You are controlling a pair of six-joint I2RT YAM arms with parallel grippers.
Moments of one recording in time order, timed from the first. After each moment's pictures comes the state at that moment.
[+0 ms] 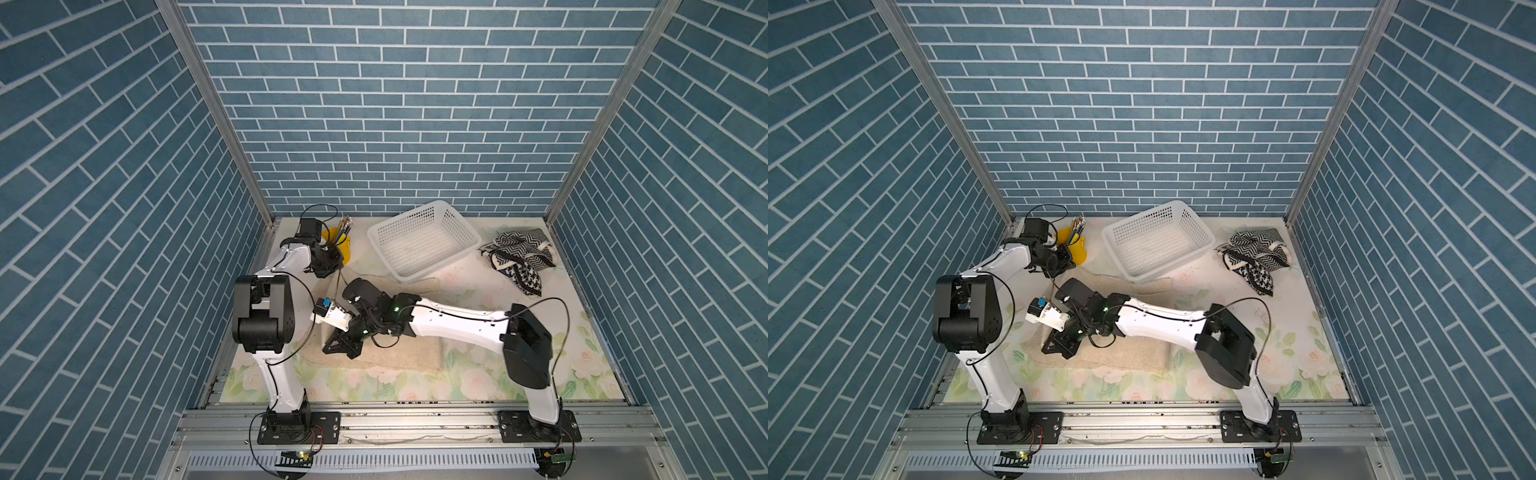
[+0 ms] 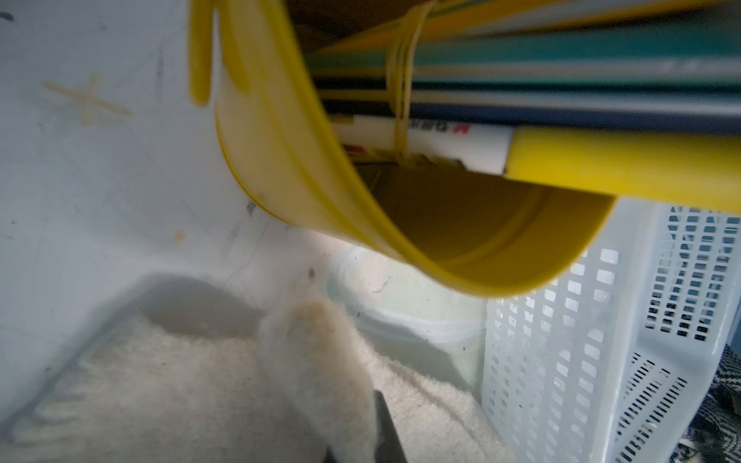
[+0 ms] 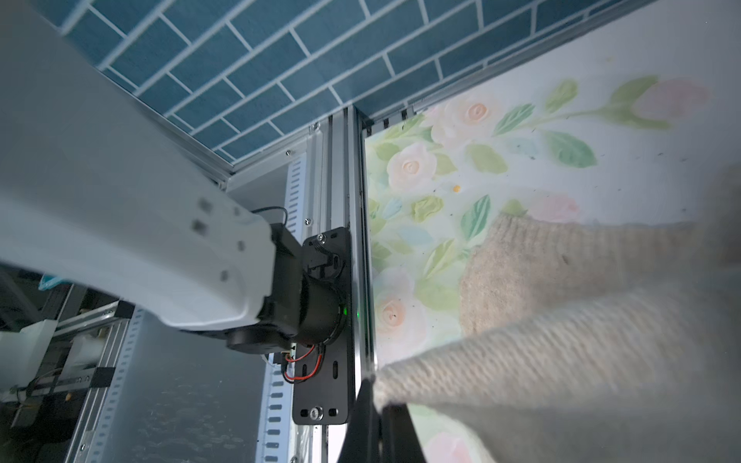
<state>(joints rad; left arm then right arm) 0.00 1.92 1.42 -0.60 0.34 -0.59 1.22 2.11 1.73 -0.38 -0.61 0.08</state>
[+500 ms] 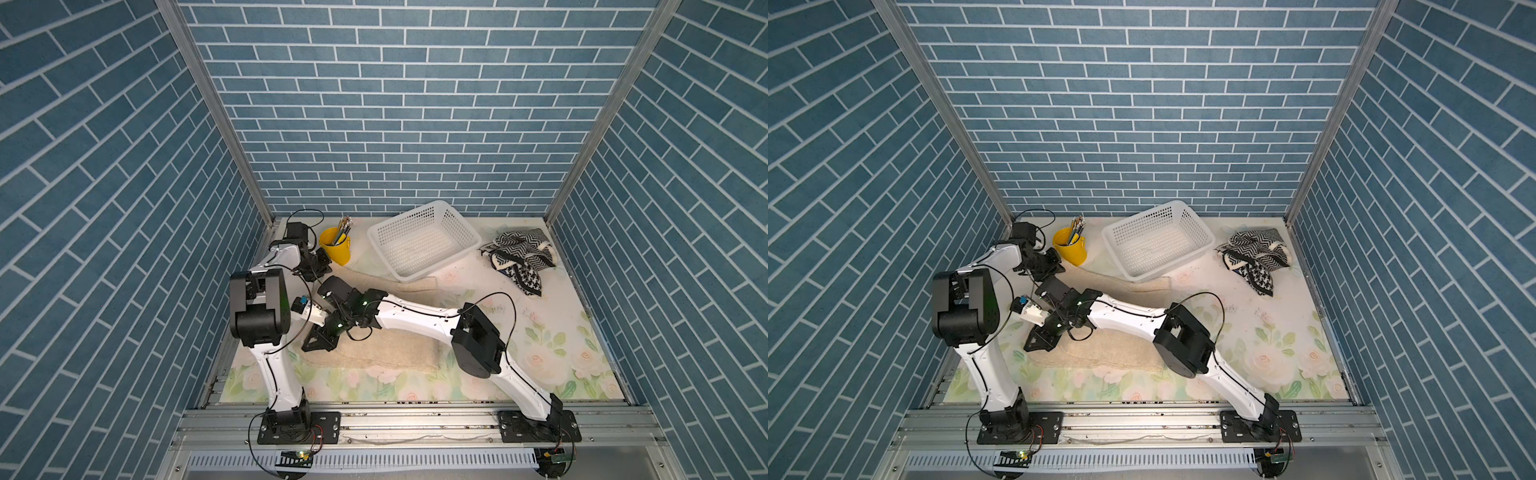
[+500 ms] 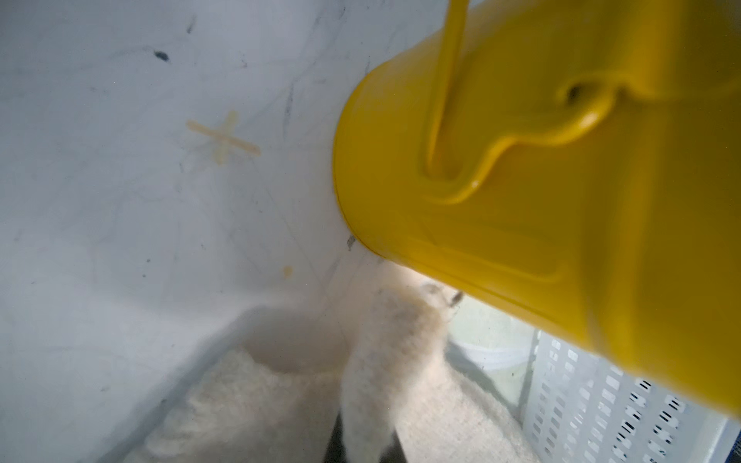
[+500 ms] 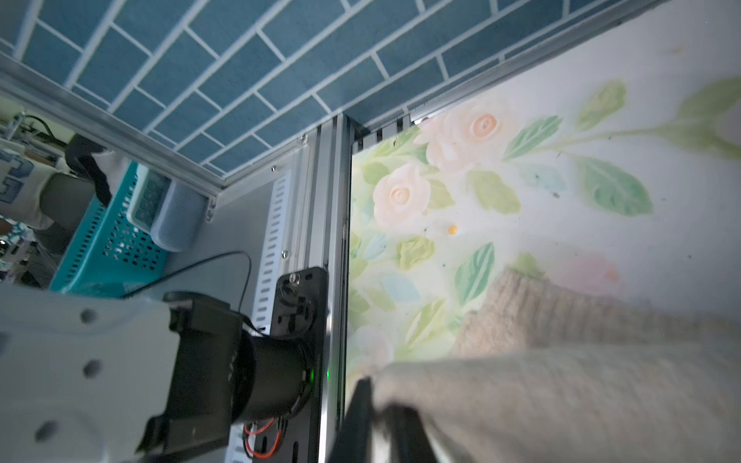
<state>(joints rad) 0.10 2.00 1.44 -0.62 0.38 -0.53 1.22 2.42 2.15 -0.48 -0.69 0.09</state>
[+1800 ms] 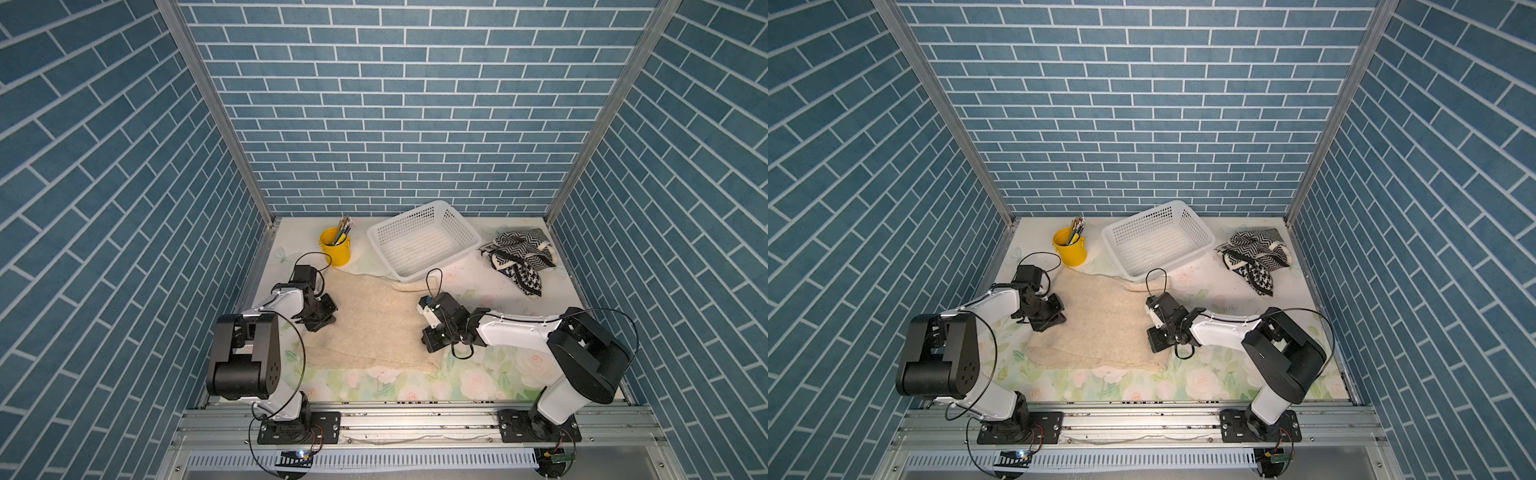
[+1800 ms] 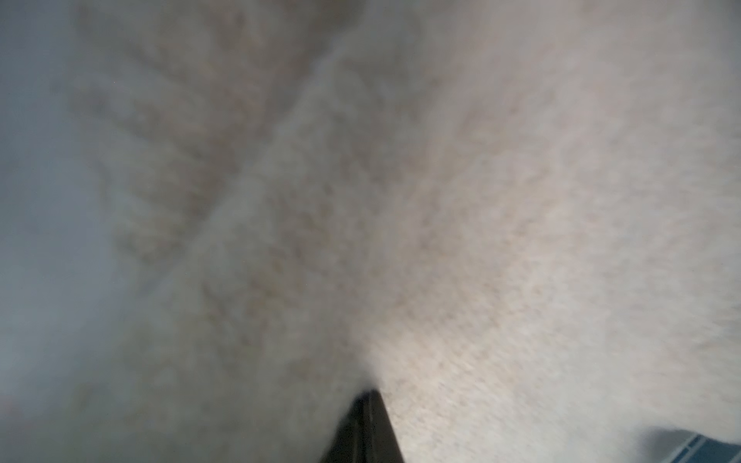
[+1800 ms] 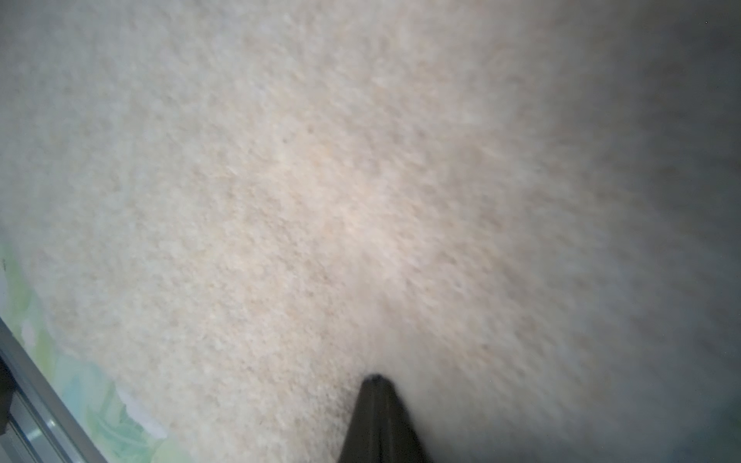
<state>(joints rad) 0.00 1.54 0.78 -0.59 0.28 -0.65 0.85 1.60 0.77 -0.23 -0.17 0.40</state>
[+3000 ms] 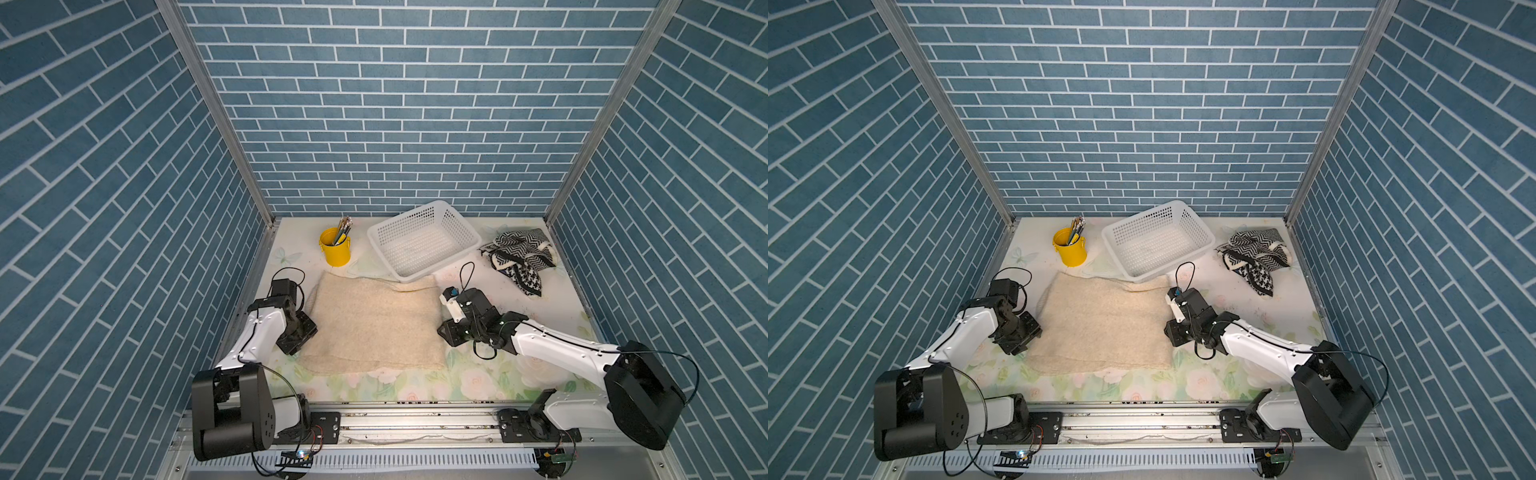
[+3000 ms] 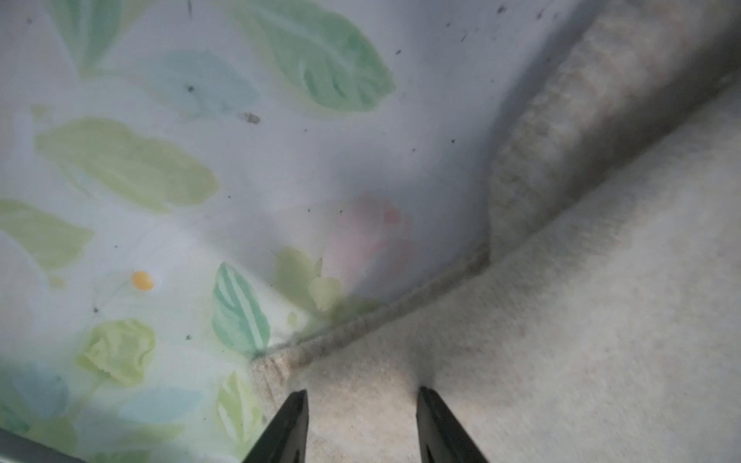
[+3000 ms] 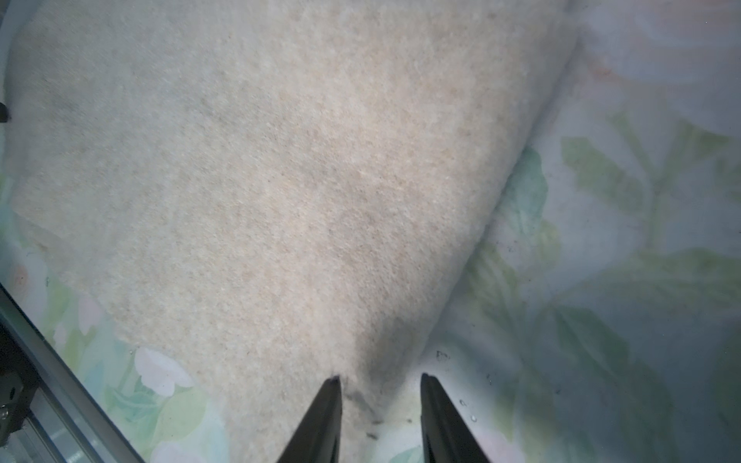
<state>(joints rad) 0.13 1.27 0.72 -0.89 0.05 -0.71 0.76 1.30 0.67 -0.29 -0.15 0.32</state>
